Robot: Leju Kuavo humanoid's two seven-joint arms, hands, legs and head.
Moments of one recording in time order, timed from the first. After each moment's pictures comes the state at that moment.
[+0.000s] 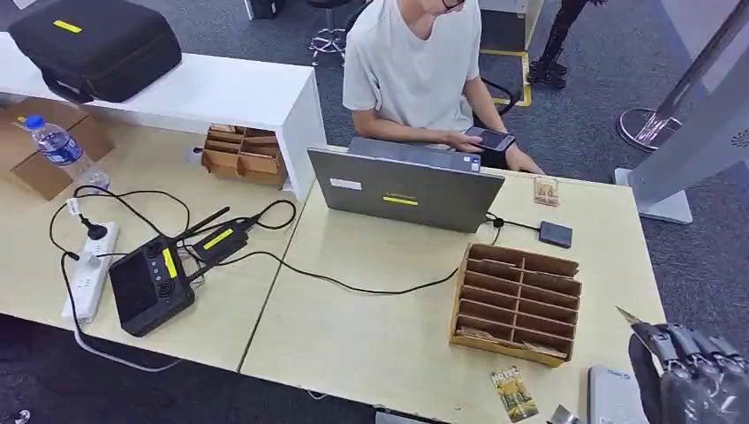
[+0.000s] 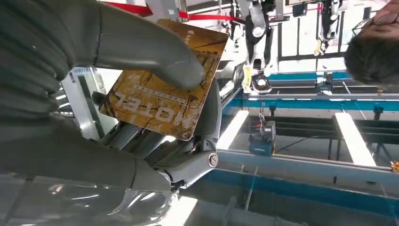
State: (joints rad) left arm -0.04 0.01 -0.46 -0.18 -0.03 -0.07 -0.13; right arm 0.30 -0.36 0.10 -1.99 1.35 -0.53 -0.05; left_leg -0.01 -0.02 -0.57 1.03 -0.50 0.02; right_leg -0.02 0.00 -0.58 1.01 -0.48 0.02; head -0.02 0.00
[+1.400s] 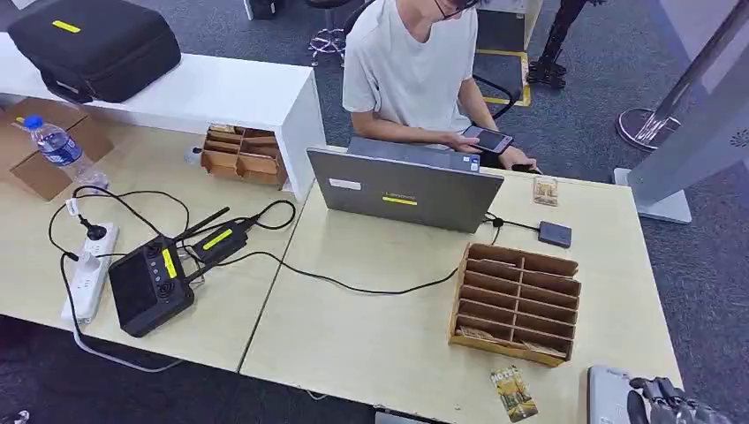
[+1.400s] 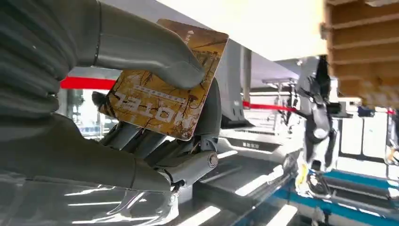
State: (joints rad) left arm -0.04 0.00 -0.44 -0.18 -0.01 -0.06 -0.09; right arm 0.39 -0.25 -0.02 -1.63 1.30 -0.52 -0.08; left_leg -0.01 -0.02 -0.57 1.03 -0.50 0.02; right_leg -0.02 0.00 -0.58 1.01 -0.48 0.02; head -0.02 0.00
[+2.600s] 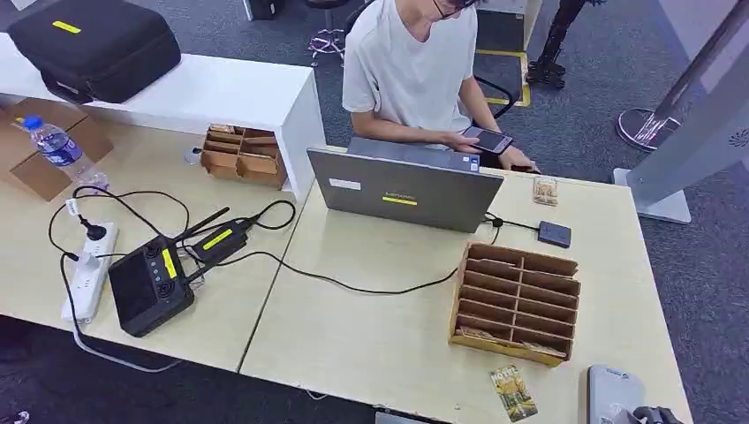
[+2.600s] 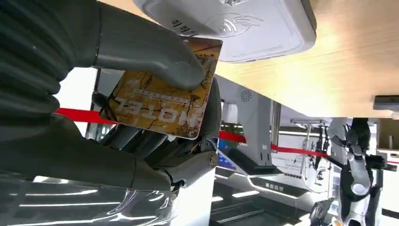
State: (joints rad) left arm -0.04 0.00 -0.43 -0.18 -0.01 -0.06 -0.08; right arm 0.37 -0.07 -0.22 -1.46 1.33 -0.47 -0.26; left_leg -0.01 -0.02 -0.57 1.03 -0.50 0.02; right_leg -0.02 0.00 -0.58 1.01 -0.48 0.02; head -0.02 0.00
